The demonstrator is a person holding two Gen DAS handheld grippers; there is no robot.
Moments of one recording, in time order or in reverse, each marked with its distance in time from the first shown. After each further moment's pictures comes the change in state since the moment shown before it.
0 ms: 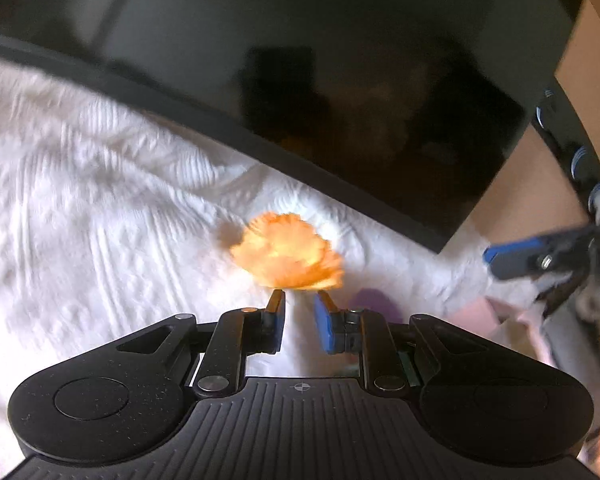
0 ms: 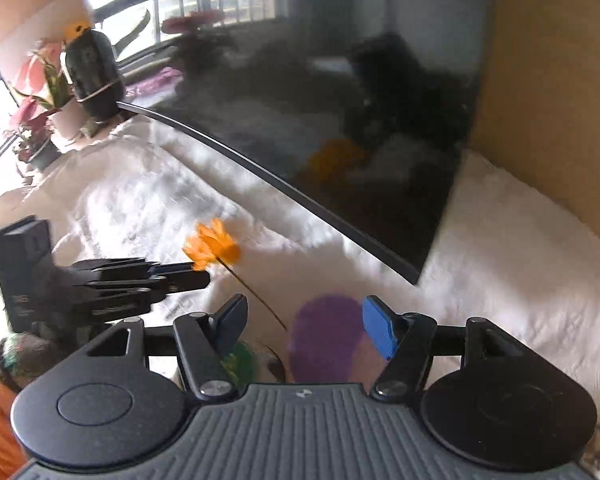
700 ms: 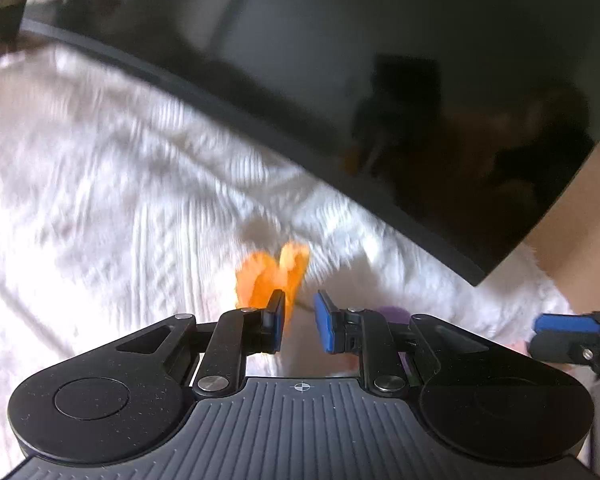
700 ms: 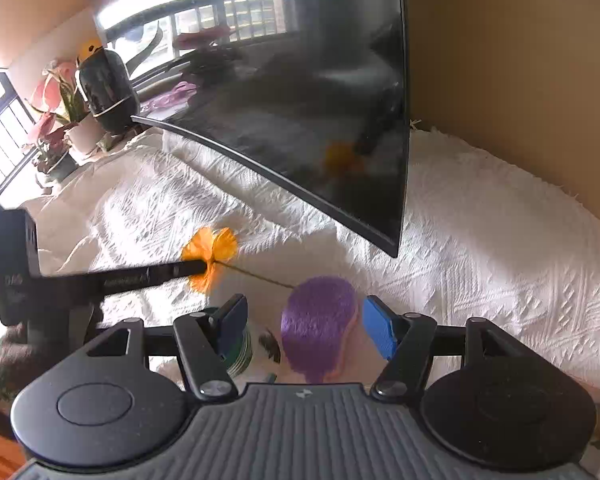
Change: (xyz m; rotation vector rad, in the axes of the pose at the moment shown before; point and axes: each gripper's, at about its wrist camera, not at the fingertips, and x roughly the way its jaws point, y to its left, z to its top) left arm -0.006 -0.055 0.002 -0.099 -0.025 0.332; right arm -0.023 -0.020 -0.029 0.004 -0.050 0.065
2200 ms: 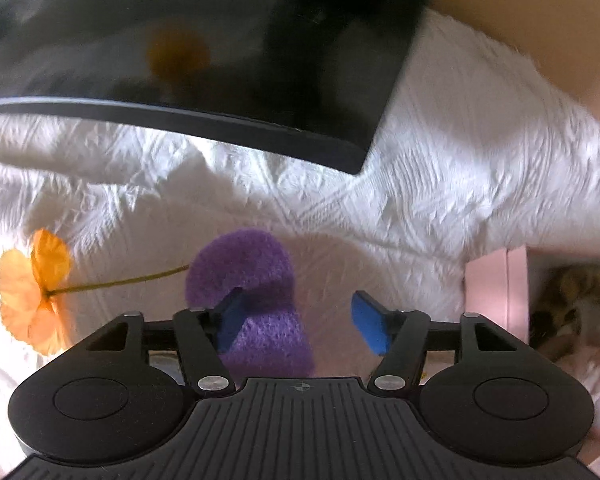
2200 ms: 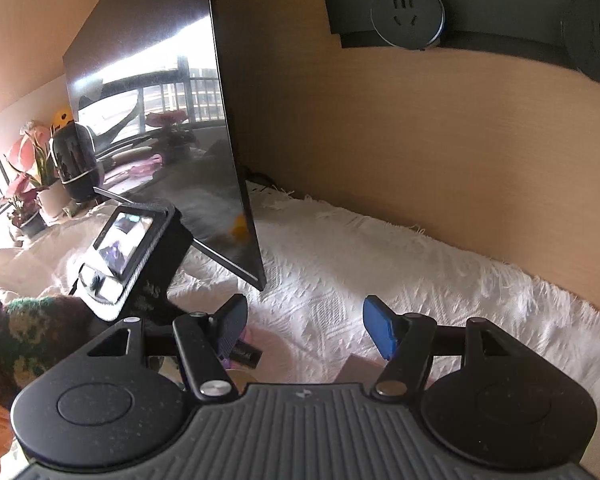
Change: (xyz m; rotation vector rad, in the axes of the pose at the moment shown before) left arm 0.114 -0.165 0.004 0.286 0.491 0.187; right arm -0.093 -0.081 -0.044 0.041 -0.267 -0.122
